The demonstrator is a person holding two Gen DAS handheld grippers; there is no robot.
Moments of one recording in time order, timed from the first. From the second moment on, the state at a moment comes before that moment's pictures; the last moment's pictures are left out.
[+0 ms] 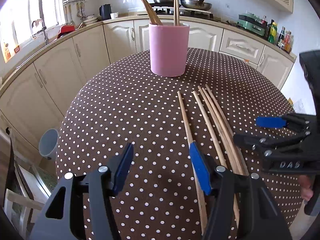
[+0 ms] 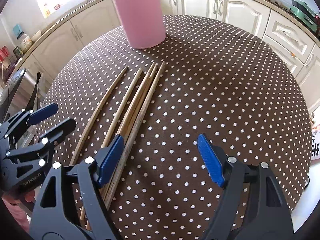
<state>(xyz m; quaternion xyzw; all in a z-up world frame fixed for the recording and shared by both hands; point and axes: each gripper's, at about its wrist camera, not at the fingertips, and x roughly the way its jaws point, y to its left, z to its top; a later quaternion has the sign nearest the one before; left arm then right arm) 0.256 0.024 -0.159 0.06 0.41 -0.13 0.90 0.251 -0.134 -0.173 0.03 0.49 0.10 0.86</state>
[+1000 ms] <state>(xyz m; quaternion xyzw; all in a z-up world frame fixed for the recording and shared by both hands) 0.270 0.028 -0.165 0.04 0.42 -0.12 0.90 0.273 -0.115 -0.179 0.02 0.51 0.01 0.86</state>
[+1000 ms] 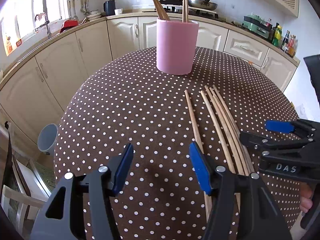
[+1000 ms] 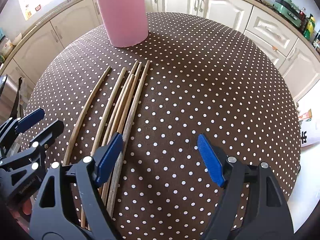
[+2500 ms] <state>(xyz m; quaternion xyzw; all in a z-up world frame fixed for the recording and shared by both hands) 0.310 -0.003 -0.177 -0.01 0.50 -0.13 0.86 0.286 -0.192 -0.166 0.16 0.51 0.15 0.83</state>
